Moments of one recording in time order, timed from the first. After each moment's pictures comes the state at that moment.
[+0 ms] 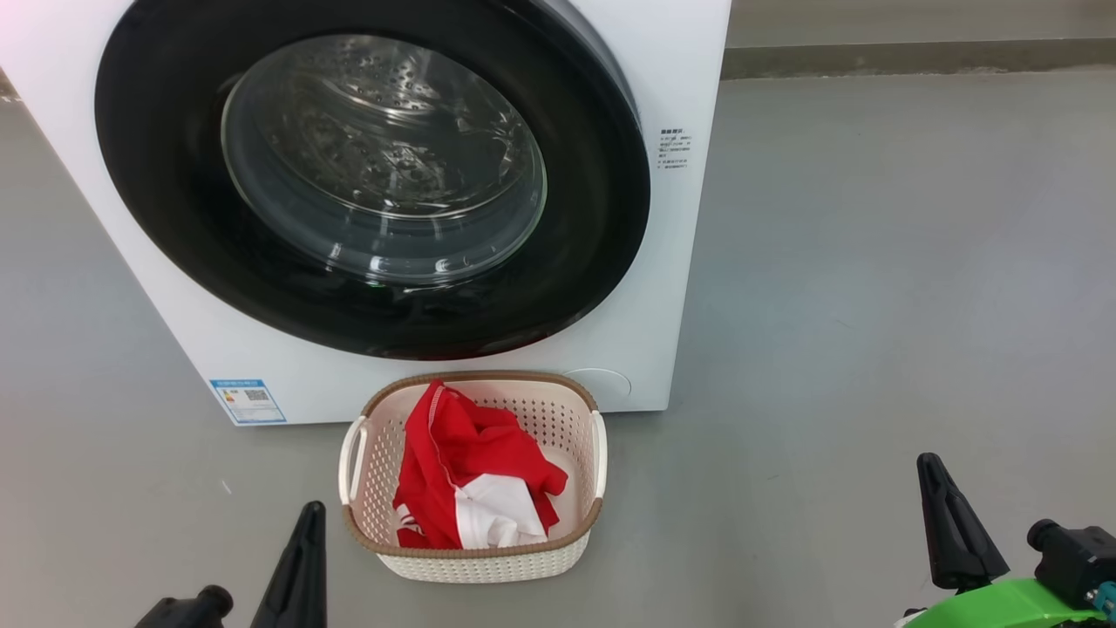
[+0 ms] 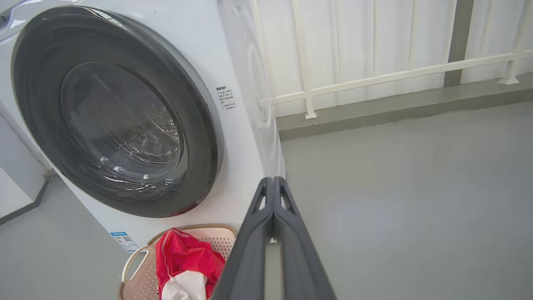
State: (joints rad) left arm 0.04 0.03 -0.03 0.16 -0.39 -0.06 -0.19; right arm 0.08 -0.02 -0.12 0.18 0.36 0.13 -0.20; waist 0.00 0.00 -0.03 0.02
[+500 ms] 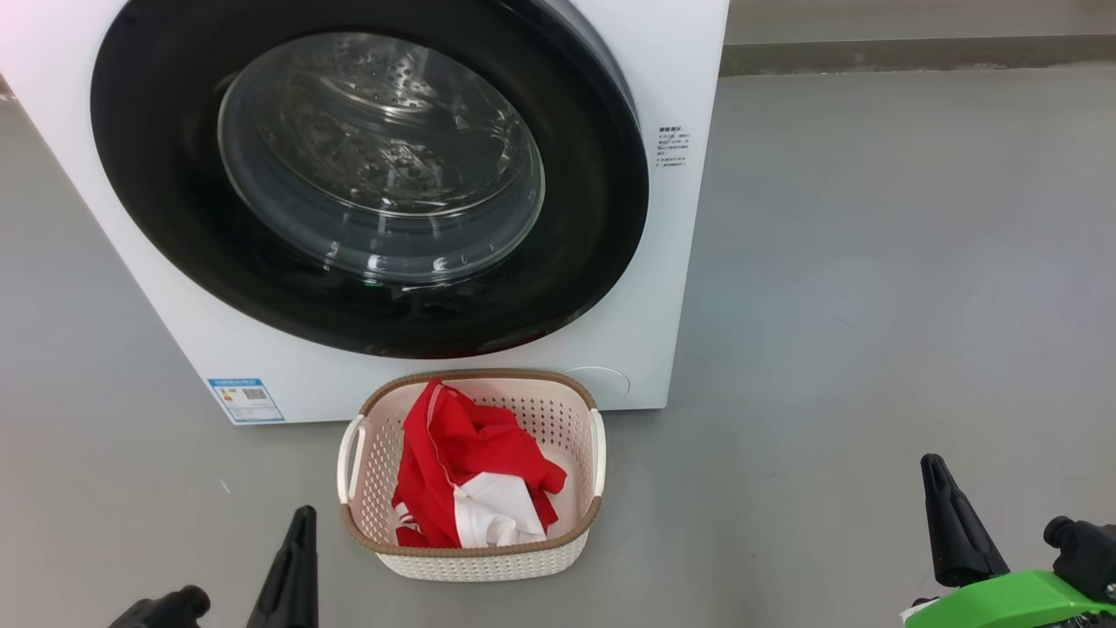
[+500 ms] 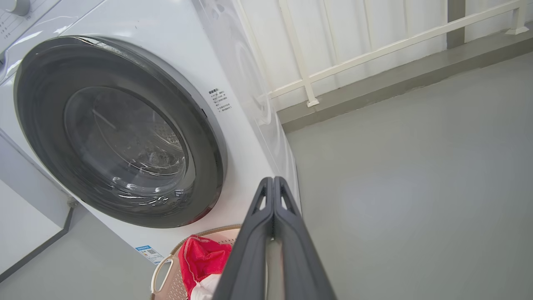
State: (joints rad) left arm 0.03 0.03 -0.02 0.17 -0.55 -0.06 -0.15; right arm 0.07 -0.02 -0.12 0.19 0.53 0.13 -0.16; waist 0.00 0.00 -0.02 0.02
